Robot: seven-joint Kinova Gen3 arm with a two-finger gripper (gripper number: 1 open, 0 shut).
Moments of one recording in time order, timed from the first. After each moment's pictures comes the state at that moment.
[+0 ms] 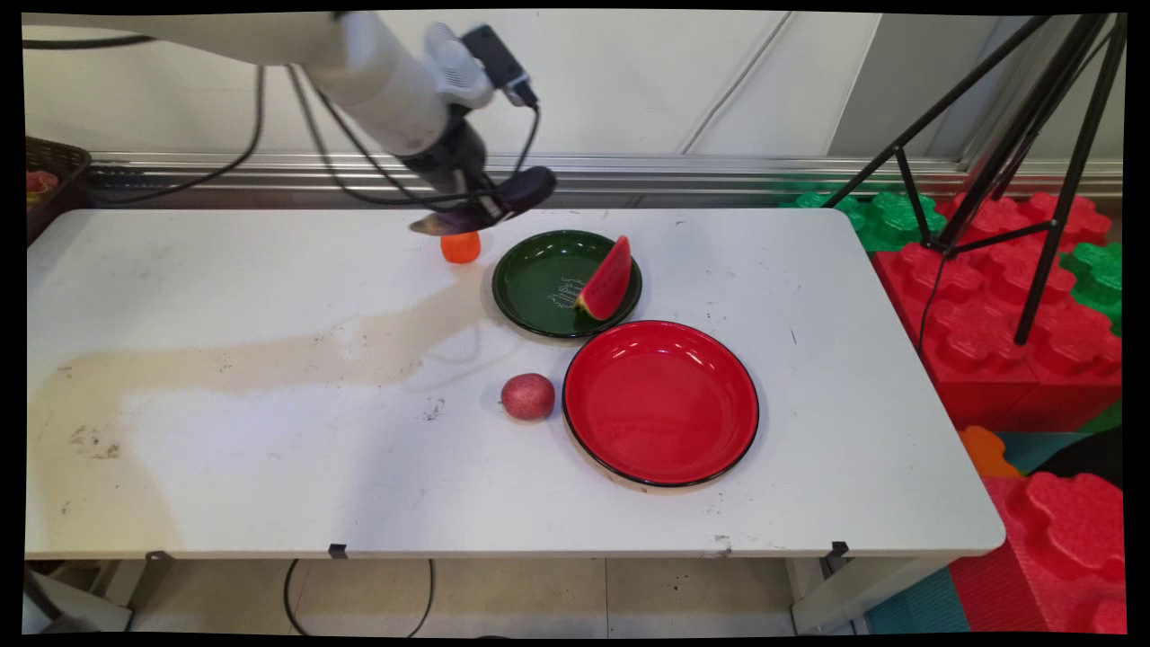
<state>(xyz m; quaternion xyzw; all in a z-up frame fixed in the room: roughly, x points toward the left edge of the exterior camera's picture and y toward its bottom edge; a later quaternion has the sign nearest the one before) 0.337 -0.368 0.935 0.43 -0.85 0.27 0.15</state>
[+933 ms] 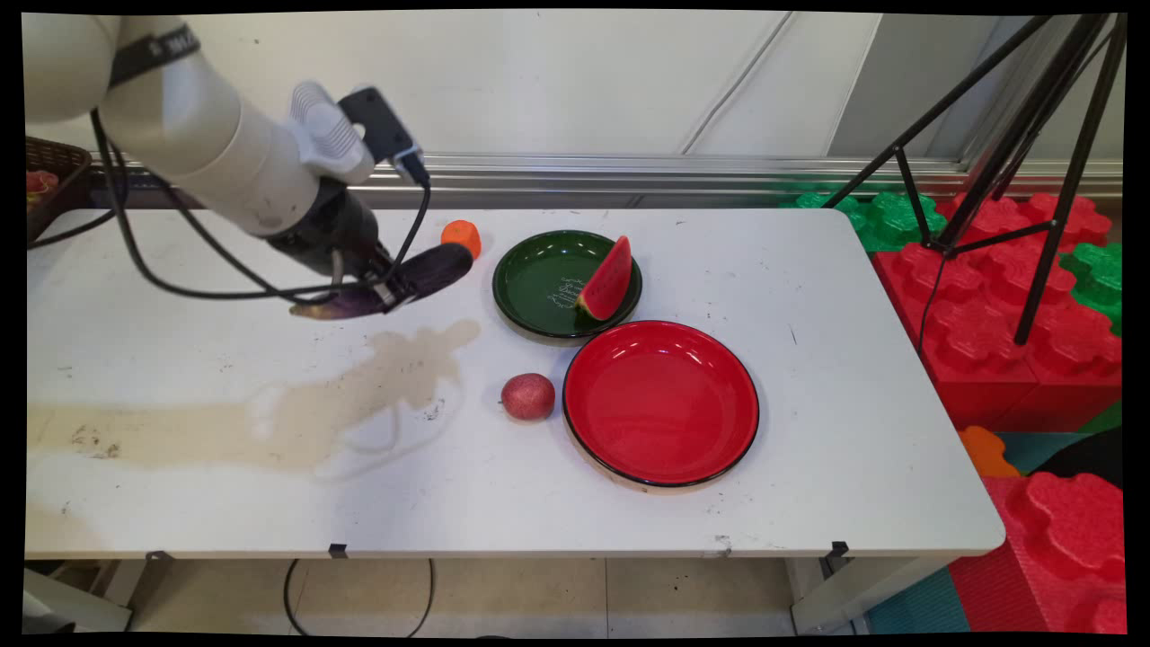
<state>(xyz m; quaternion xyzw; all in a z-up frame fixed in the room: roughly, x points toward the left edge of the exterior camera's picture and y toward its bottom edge) 0.356 -0.236 0.944 0.46 -0.86 0.23 0.10</state>
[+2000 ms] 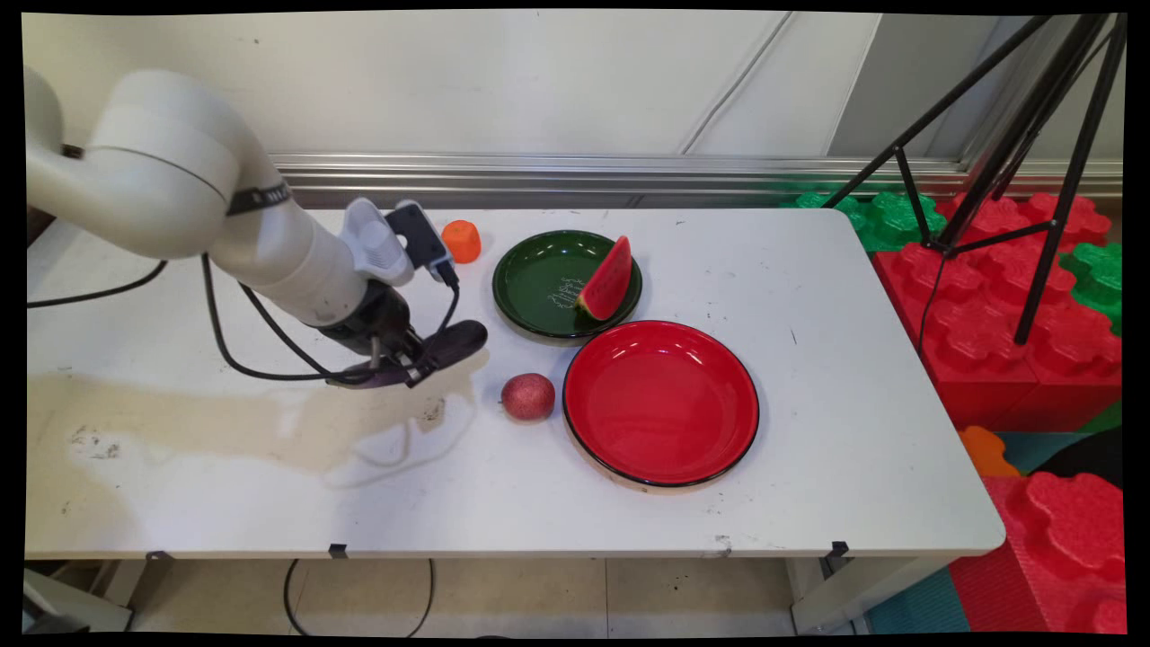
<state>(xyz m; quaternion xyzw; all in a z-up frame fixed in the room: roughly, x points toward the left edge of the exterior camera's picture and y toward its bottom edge) 0.353 -0.247 0.843 0.45 -0.87 0.18 0.09</state>
